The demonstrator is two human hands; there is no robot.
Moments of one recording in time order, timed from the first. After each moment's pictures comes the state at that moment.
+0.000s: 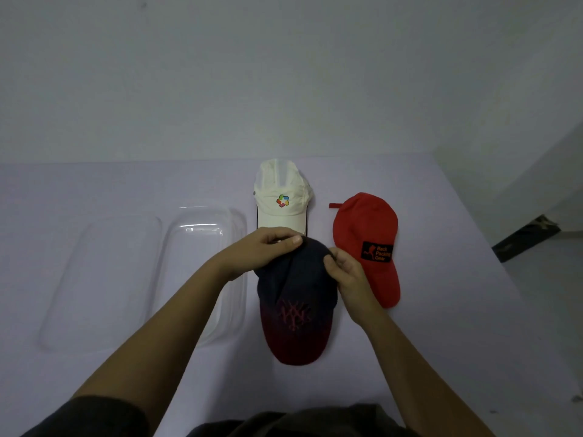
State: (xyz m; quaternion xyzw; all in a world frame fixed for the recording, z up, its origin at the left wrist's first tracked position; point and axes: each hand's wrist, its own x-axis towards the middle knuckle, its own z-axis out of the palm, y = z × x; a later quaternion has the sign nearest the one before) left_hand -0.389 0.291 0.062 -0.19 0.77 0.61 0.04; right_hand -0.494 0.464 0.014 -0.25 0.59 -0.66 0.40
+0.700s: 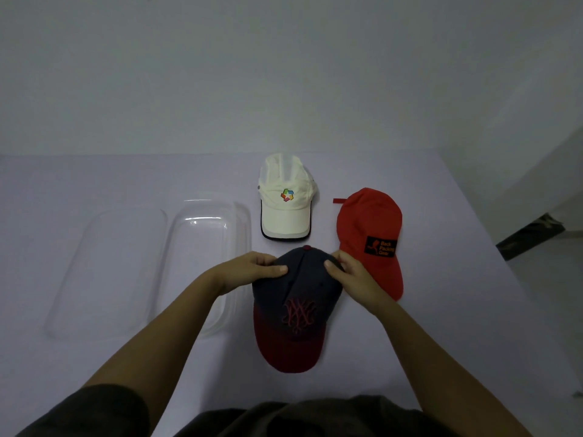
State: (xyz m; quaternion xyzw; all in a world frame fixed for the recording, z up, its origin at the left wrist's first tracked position) left_hand -0.358 0.284 0.016 -0.23 0.71 0.64 0.18; right_hand -0.521 0.472 -0.024 -0.30 0.70 -0.49 0.41
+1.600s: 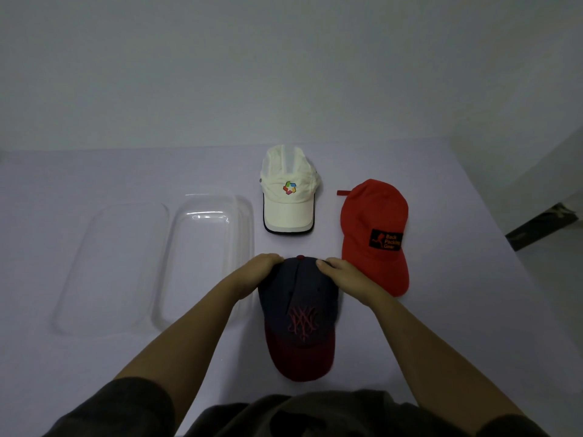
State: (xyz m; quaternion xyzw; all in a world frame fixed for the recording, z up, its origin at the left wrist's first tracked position) left_hand -0.376 0.301 -0.025 -0.36 0.68 0.63 0.11; right_hand -0.521 0.455 -0.042 -0.28 0.75 -0.36 0.48
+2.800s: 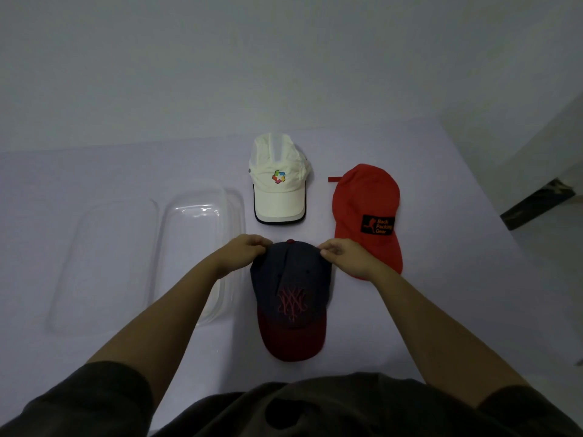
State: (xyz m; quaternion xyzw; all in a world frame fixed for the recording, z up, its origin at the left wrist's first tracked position) left_hand -0.377 0.275 -0.018 -0.32 0.79 0.51 0.14; right_hand -0.553 0.462 -0.050 -0.34 0.77 -0.32 0.42
